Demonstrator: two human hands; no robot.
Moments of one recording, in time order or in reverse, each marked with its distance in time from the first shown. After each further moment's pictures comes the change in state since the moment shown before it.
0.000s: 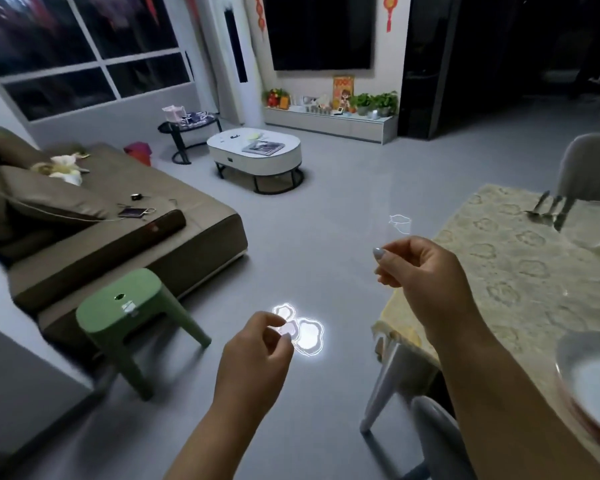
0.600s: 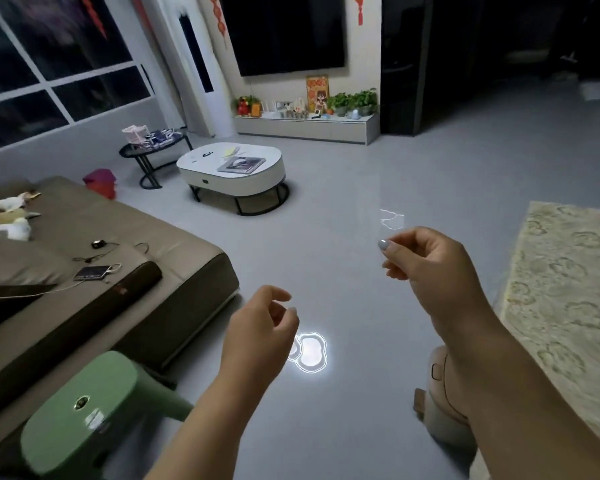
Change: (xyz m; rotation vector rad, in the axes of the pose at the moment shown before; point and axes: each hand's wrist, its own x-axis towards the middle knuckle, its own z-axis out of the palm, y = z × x) left_hand 0.339 -0.008 0.016 0.001 -0.088 0.100; right_hand 0.263 0.031 0.132 0.009 0.126 0.011
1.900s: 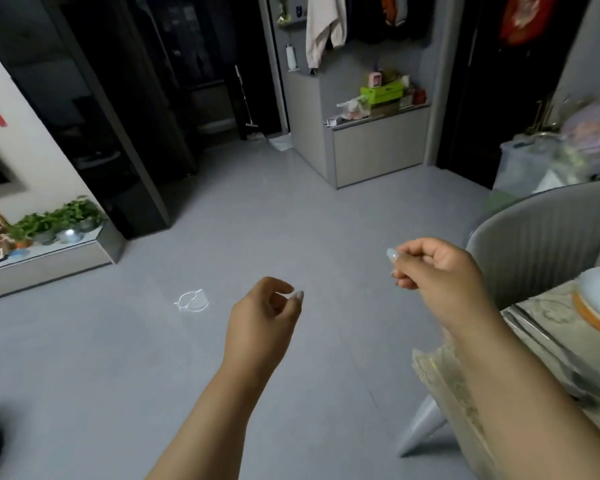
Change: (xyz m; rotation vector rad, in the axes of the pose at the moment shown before) left_hand 0.586 0.339 0.463 -0.257 -0.698 0.563; right_hand 0.570 0.095 -0.234 -0.178 0.928 0.057
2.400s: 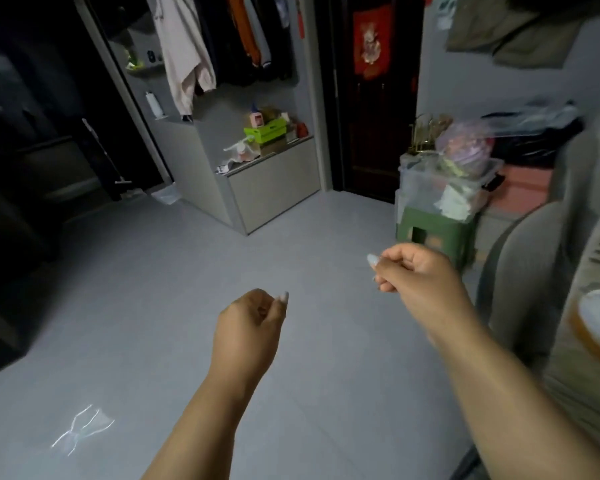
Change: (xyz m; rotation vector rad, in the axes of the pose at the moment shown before) left_hand 0.332 0.035 0.105 0.029 -0.296 0.318; right_hand 0.252 0.023 0.054 -0.104 0.391 0.029
